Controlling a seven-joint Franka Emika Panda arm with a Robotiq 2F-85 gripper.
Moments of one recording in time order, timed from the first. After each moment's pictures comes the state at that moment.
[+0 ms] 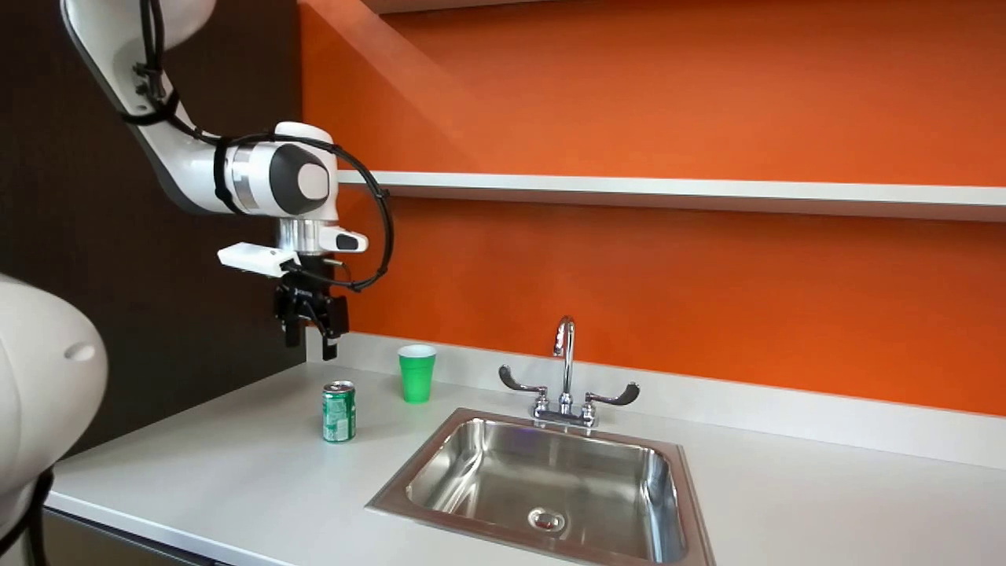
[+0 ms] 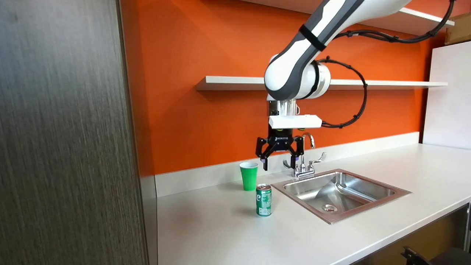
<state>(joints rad) 0.08 -0.15 0.17 -2.47 0.04 2.37 0.39</state>
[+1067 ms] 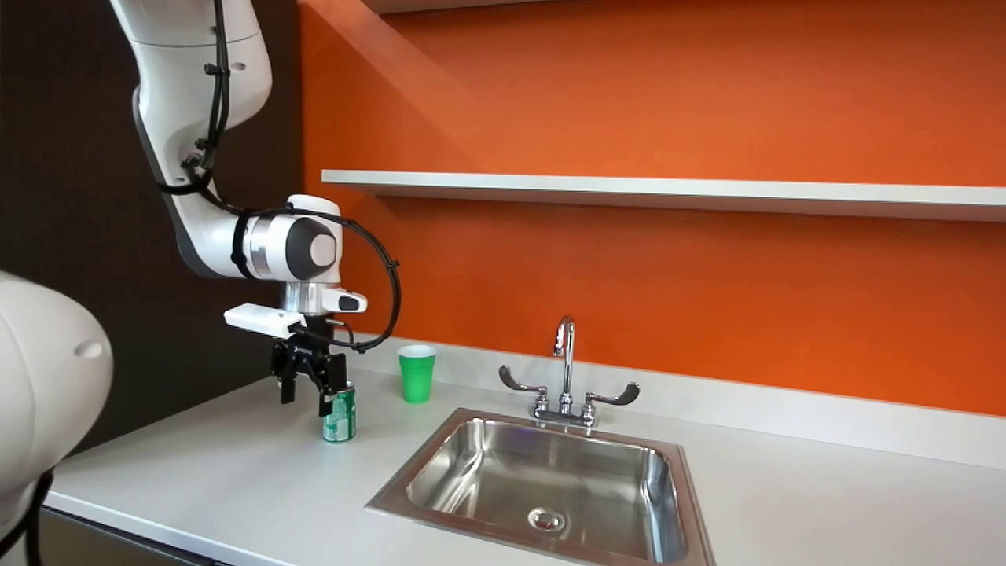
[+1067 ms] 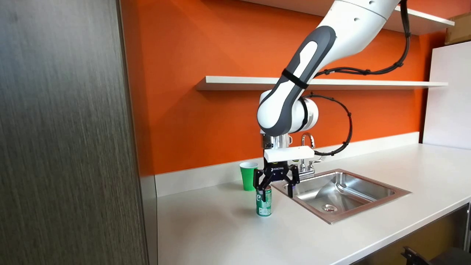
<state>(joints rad) 0.11 0.11 0.16 -2.43 0.00 2.48 0.39</state>
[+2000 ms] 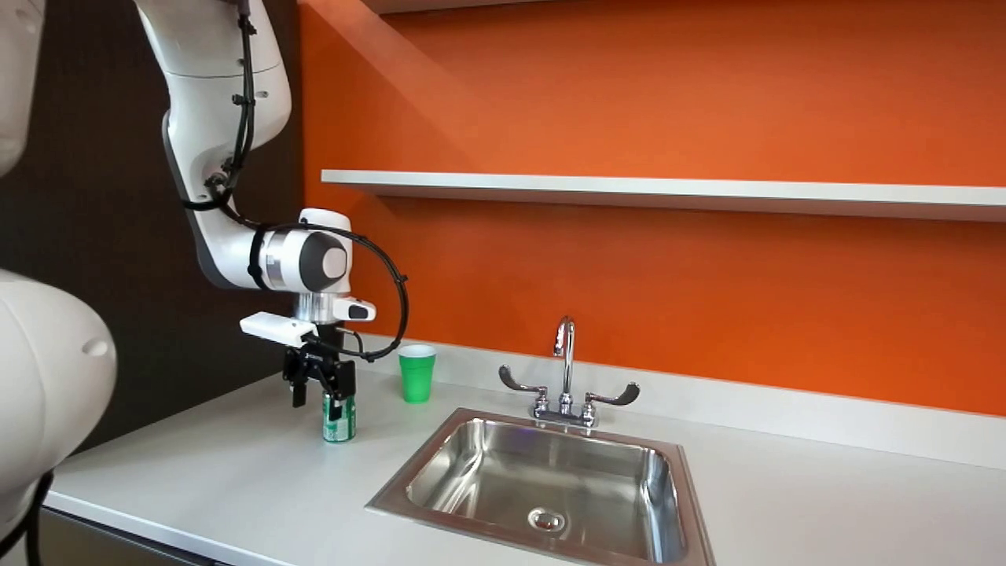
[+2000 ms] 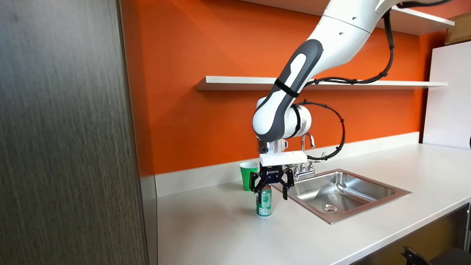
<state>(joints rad) 0.14 0.21 0.12 -2.35 0.00 2.51 0.39</state>
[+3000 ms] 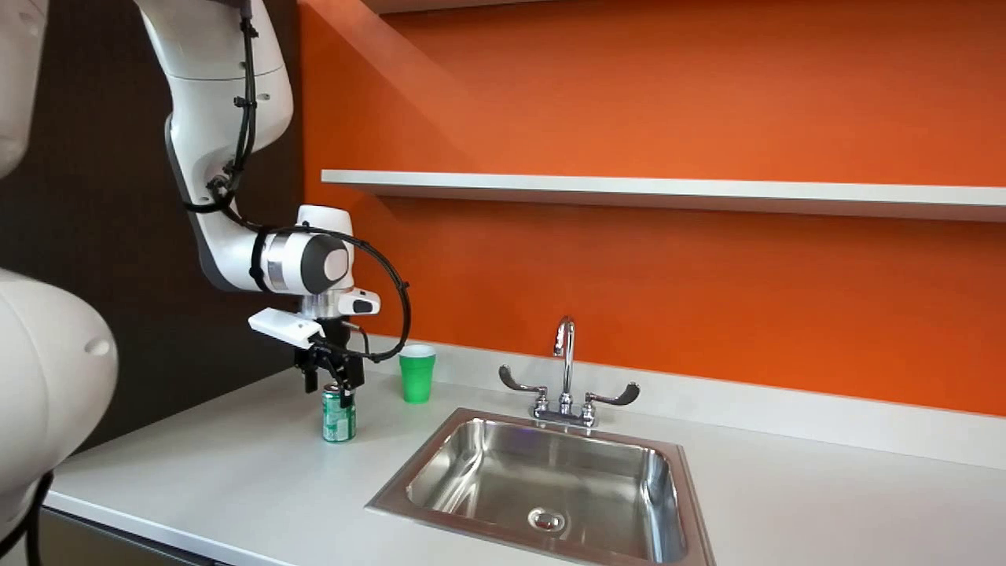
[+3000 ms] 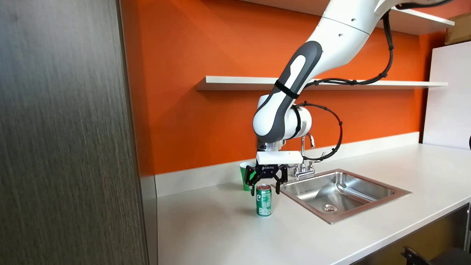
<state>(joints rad) 0.15 0.22 0.10 -2.35 0.00 2.66 0.39</state>
